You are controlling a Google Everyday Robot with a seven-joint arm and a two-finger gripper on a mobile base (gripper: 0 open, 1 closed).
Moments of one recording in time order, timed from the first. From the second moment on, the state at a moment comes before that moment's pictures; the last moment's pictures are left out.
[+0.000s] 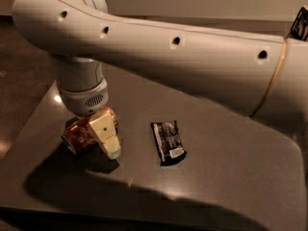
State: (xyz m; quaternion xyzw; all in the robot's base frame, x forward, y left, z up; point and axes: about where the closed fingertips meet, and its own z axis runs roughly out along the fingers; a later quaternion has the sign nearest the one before) arm 0.442 0.141 0.842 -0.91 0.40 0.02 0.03
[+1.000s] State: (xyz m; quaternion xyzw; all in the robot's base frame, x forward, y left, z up) arm 0.438 0.142 0.854 -0.91 0.42 0.06 0.05
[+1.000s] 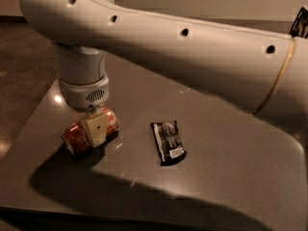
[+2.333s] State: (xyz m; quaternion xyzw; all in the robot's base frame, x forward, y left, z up) arm 0.496 0.130 0.921 -0.82 0.48 0.27 0.17
